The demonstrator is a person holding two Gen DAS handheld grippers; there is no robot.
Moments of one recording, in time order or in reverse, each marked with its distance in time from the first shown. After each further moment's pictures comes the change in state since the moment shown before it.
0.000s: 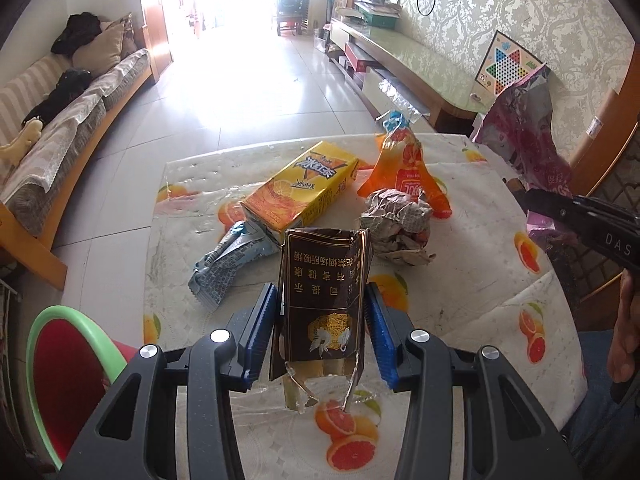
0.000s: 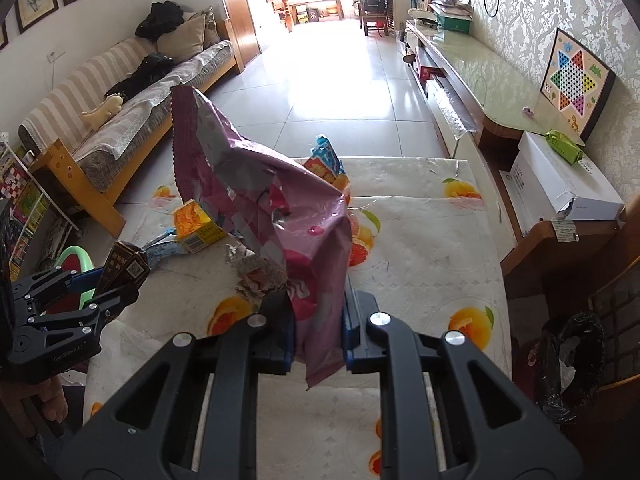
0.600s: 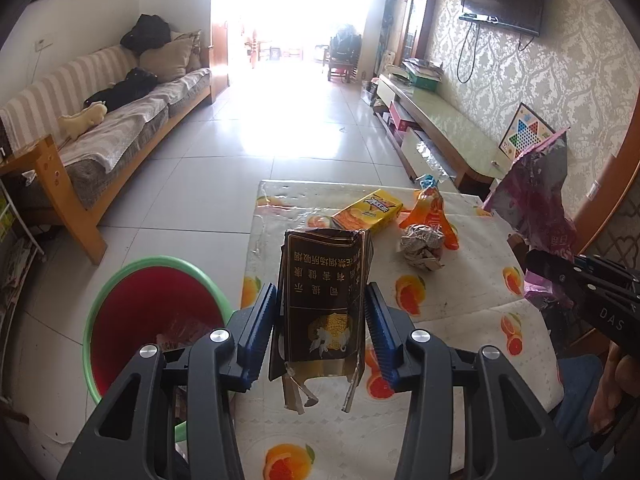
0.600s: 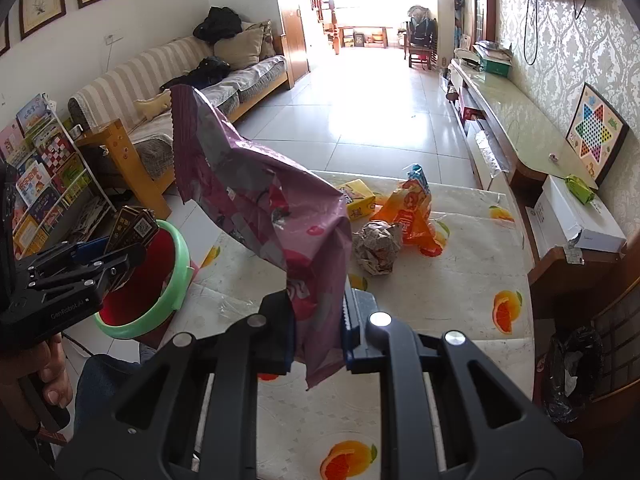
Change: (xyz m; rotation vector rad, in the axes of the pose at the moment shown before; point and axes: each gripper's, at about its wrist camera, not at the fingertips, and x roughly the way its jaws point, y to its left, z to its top) left arm -0.129 0.063 -0.056 -0.173 -0.170 0.082; right arm -0.090 0.109 -0.036 -0.133 -0.084 0.083
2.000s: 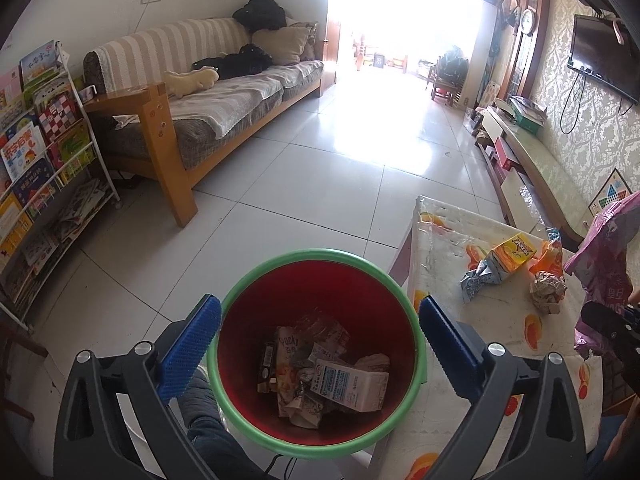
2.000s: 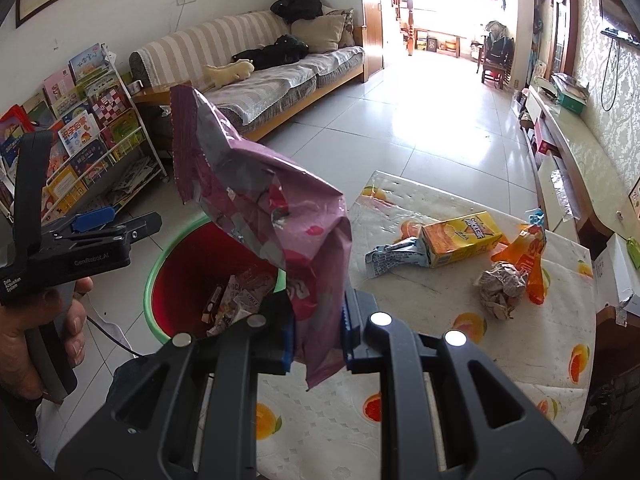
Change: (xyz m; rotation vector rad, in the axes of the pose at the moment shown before) left arm -0.016 0.165 -0.011 -0.238 -0.018 0.264; right arm 0.050 0.143 0.021 -0.185 0.040 0.162
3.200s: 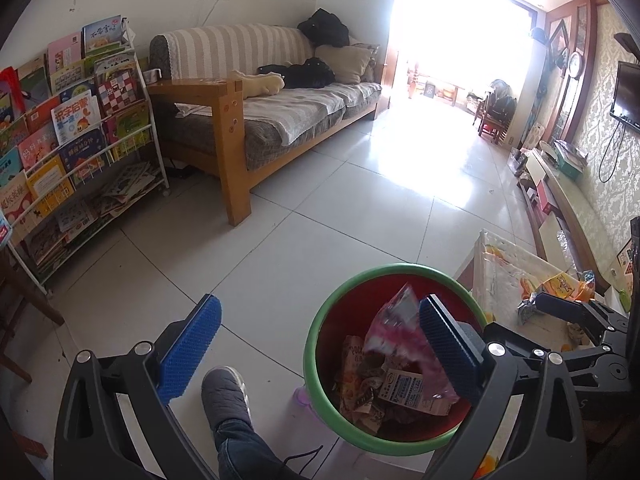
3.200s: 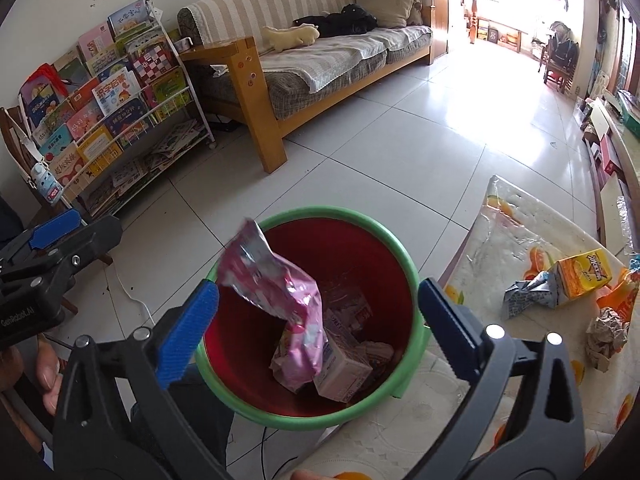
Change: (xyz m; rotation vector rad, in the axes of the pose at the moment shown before) left arm -0.017 0.092 -0.016 -0.147 -0.075 0.114; right arm 0.106 0.120 0.031 -0.106 0.111 0.147
